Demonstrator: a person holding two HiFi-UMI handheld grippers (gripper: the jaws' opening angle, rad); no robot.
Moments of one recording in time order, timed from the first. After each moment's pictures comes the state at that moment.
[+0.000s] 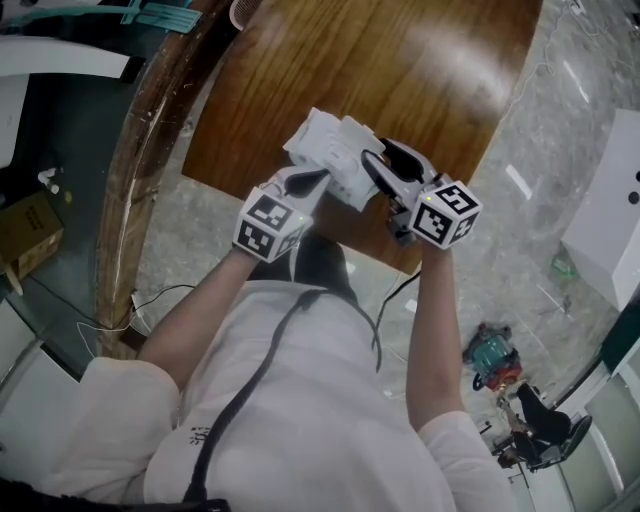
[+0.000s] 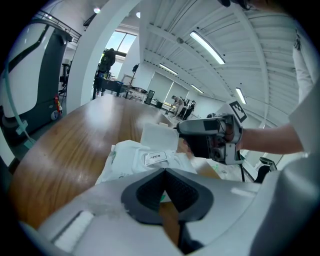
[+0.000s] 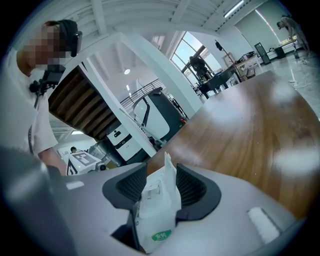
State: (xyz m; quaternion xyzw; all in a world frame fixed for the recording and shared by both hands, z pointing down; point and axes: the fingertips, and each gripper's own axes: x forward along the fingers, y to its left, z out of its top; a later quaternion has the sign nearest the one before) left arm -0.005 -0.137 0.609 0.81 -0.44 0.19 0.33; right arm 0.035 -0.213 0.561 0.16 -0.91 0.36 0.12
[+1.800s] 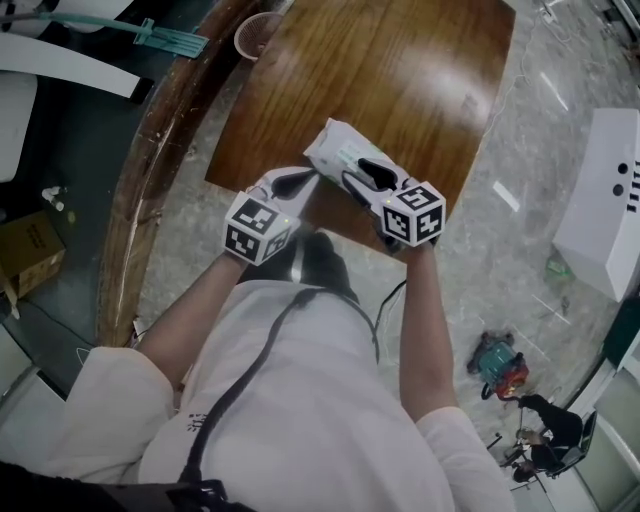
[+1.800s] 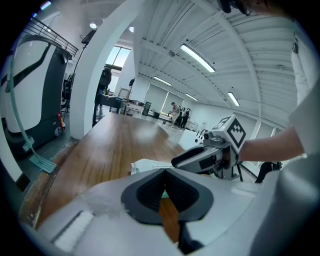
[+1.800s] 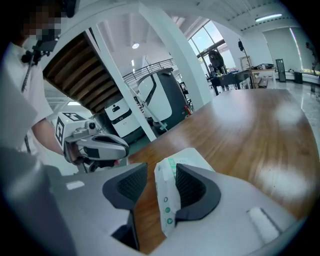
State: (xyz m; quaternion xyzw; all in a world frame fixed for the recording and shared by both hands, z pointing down) left arm -0.064 -0.111 0.537 0.84 -0.45 0.15 0.27; right arm -0.013 -0.145 0.567 0.16 -0.91 0.29 0.25
